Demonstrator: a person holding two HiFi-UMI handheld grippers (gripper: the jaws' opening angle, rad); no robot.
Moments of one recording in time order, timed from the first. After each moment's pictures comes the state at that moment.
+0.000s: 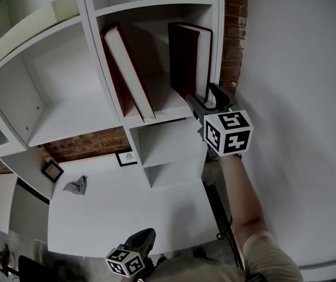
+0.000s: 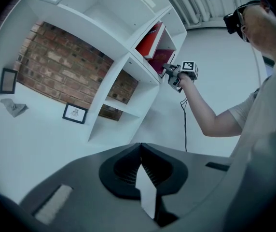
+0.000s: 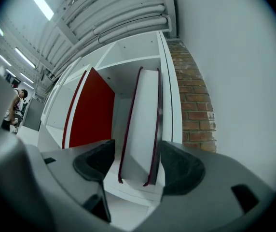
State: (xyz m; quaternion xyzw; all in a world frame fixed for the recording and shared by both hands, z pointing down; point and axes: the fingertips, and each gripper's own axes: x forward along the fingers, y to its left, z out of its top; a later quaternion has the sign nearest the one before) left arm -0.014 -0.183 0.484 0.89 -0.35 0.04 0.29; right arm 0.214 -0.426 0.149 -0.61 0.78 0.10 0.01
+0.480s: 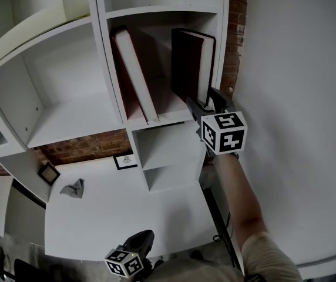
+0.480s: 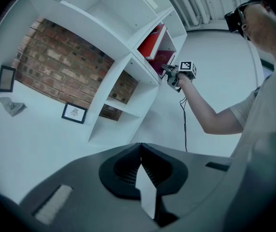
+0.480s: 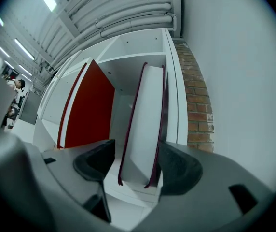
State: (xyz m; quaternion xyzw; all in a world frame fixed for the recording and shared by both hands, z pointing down) left arm -0.024 -0.186 0.486 0.89 -0.34 0.04 0.29; right arm 0.208 -0.434 0.149 -0.63 0.77 0.11 -0.01
